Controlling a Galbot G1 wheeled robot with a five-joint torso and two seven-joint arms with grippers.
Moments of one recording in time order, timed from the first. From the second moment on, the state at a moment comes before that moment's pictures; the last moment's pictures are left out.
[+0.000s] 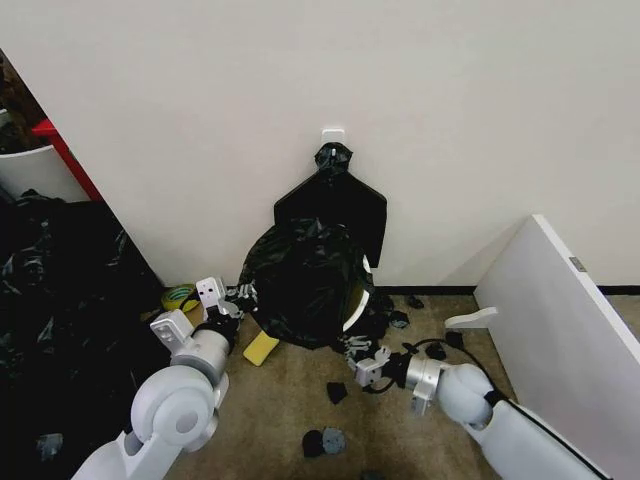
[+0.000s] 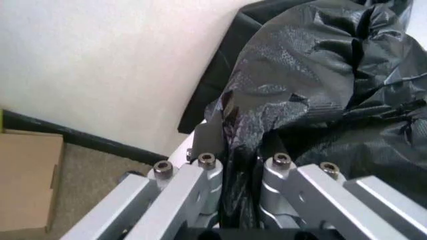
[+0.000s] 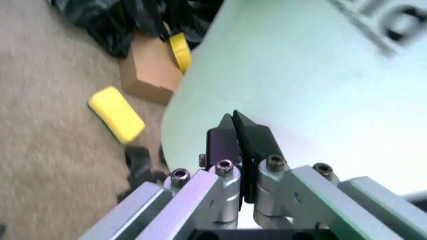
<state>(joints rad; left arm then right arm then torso) 1.26 -1.02 -0.29 -2.26 -1.03 0.23 -0.56 -1.06 0.92 0.04 1.66 -0.54 0.56 -0.24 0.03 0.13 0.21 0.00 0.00</state>
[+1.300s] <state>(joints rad) 1.32 -1.01 -0.33 -2.28 -0.99 0.20 -0.53 -1.08 0.78 -0.08 2.24 0.45 -0.22 0.31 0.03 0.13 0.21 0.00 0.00</state>
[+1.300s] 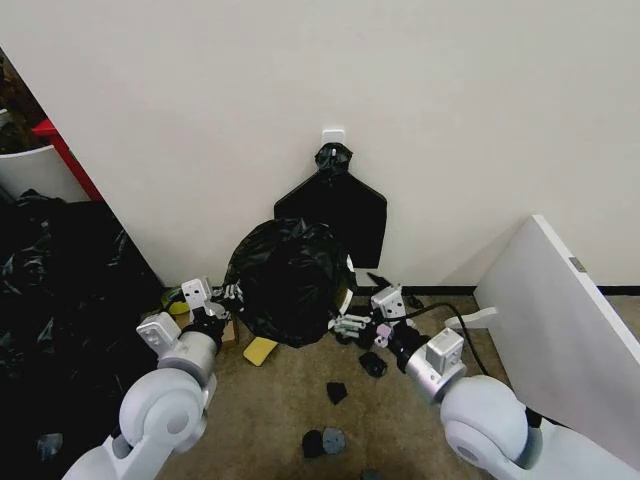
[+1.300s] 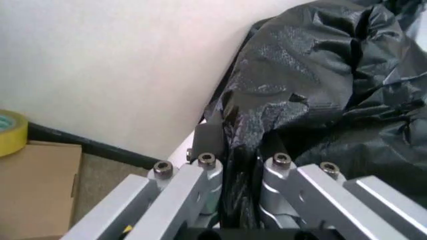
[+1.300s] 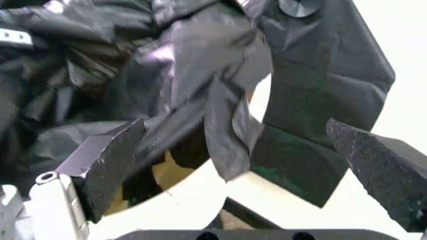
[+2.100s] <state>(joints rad) 1.31 -1.02 -0.32 -2.27 -0.97 0.20 -0.53 -1.03 0.86 -0.15 2.41 0.85 -0.50 0.59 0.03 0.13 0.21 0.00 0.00</state>
